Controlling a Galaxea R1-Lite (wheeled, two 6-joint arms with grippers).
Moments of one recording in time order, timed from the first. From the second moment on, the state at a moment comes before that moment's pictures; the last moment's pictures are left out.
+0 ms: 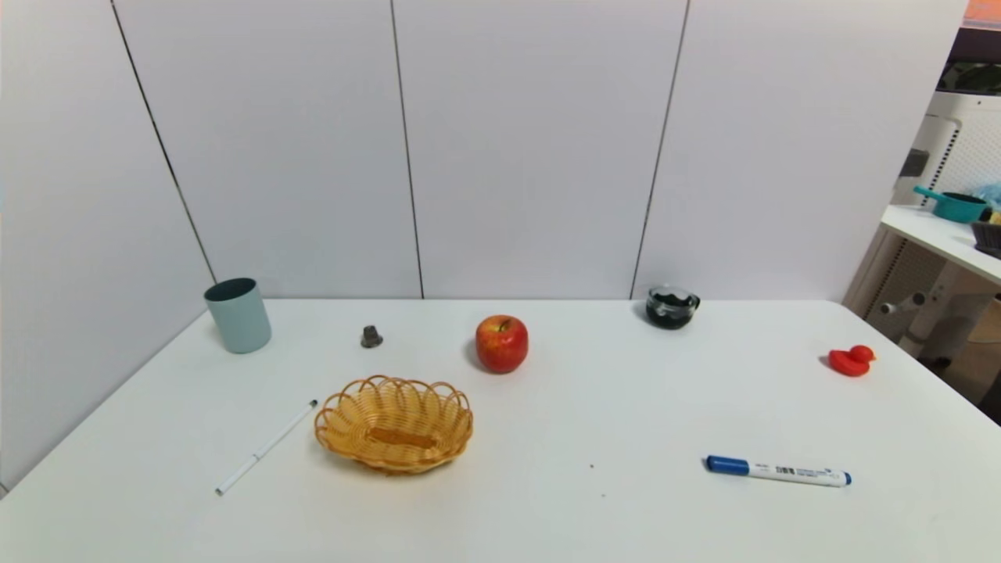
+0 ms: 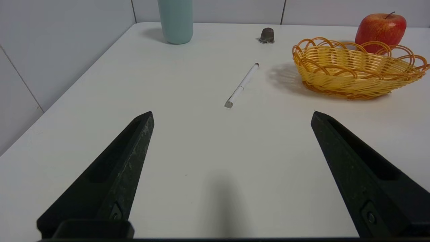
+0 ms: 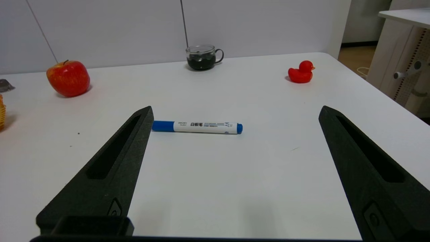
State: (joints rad) left arm -0.01 0.00 -0.01 0.02 0.03 -0.03; right arm 0.00 0.00 0.00 -0.08 -0.03 0.07
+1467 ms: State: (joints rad) left arm -0.01 0.13 -0.04 -0.02 0.03 -0.05; right arm 0.00 0.00 0.00 -0.08 -0.03 0.07
